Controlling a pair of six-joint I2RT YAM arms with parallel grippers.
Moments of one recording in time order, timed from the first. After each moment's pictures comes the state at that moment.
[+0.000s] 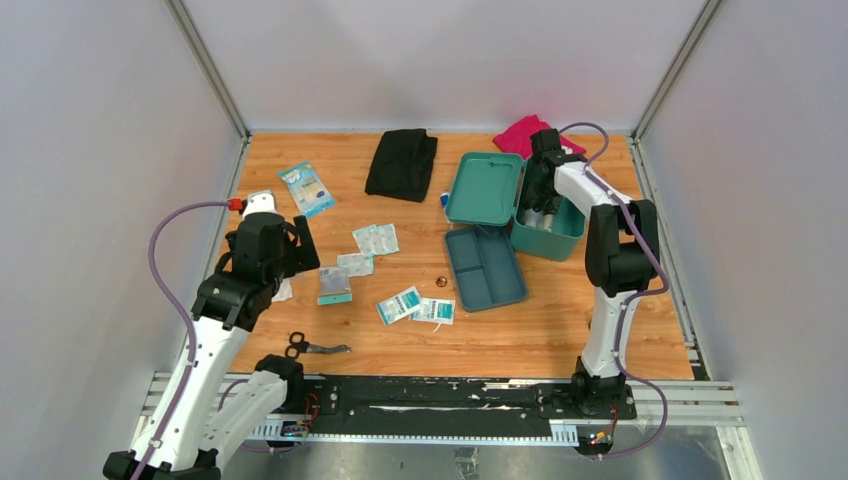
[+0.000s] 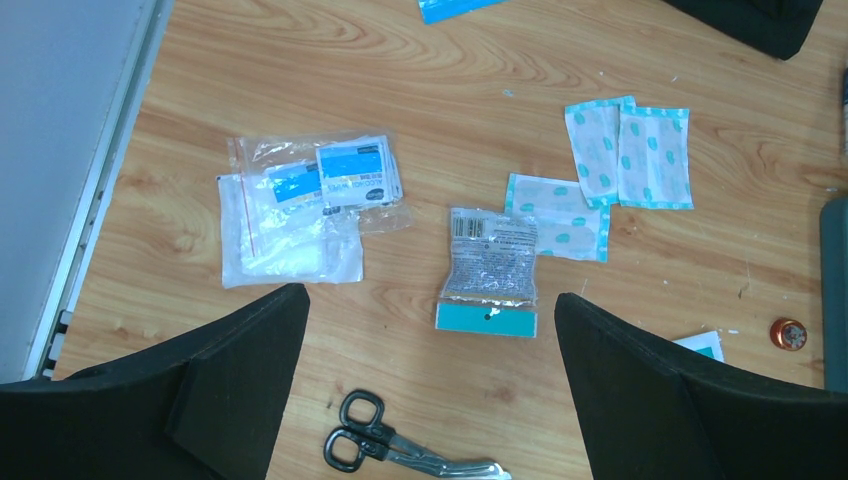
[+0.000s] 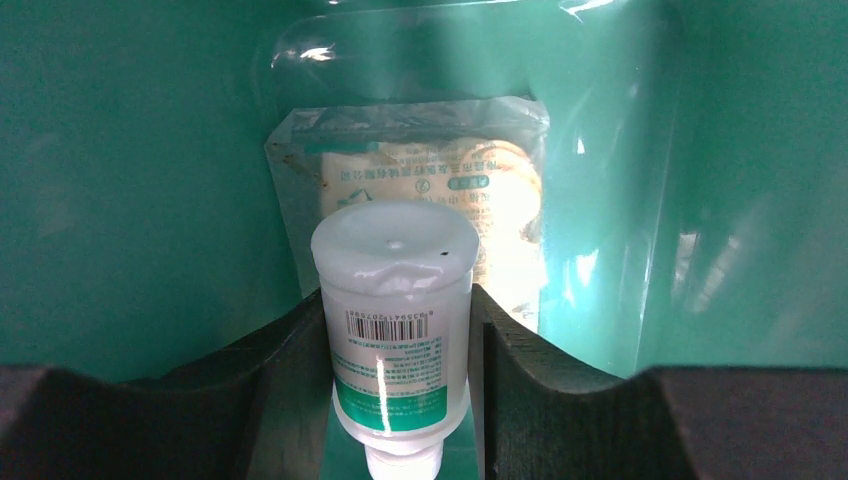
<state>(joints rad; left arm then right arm) -0.27 0.75 0.91 -0.82 -0.40 -0.36 0.16 2.01 1.57 -0.64 0.20 0.44</state>
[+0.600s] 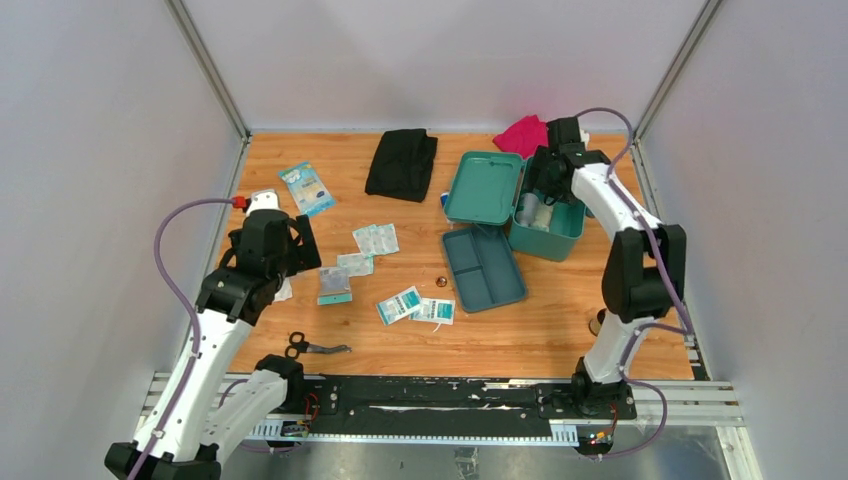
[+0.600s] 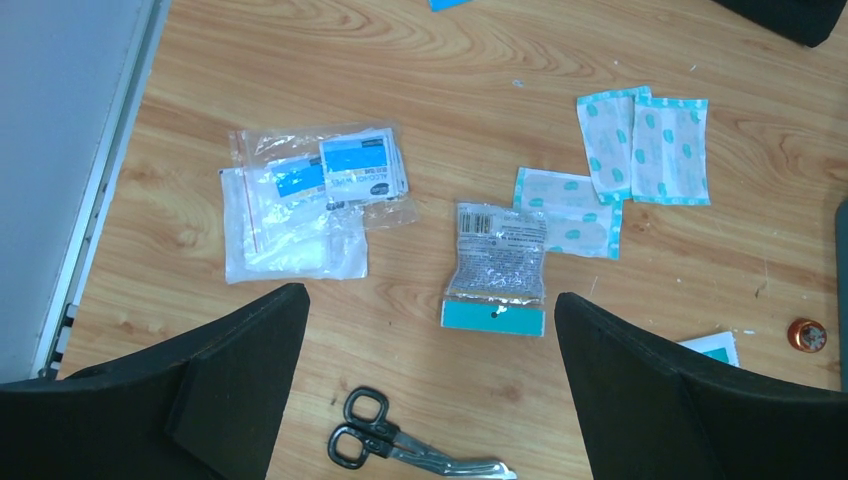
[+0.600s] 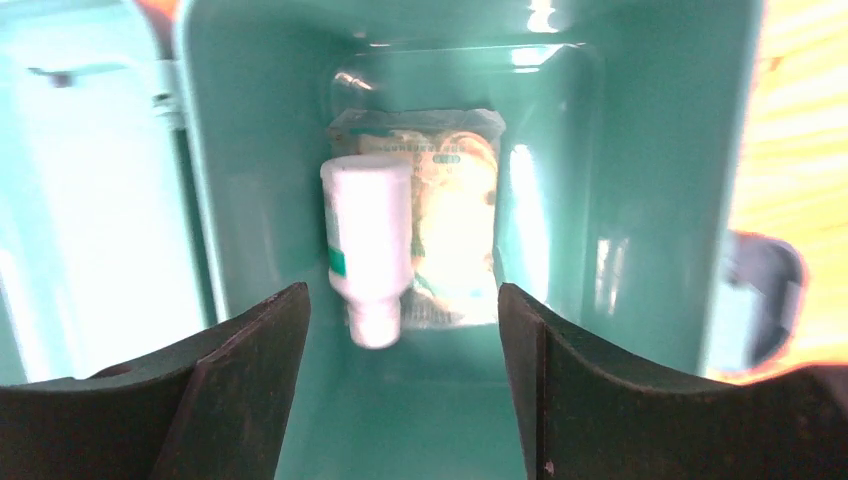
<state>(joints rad) -0.27 0.78 0.91 -0.83 -0.40 -0.36 0.15 1.85 1.52 -0.63 0.19 0.42</state>
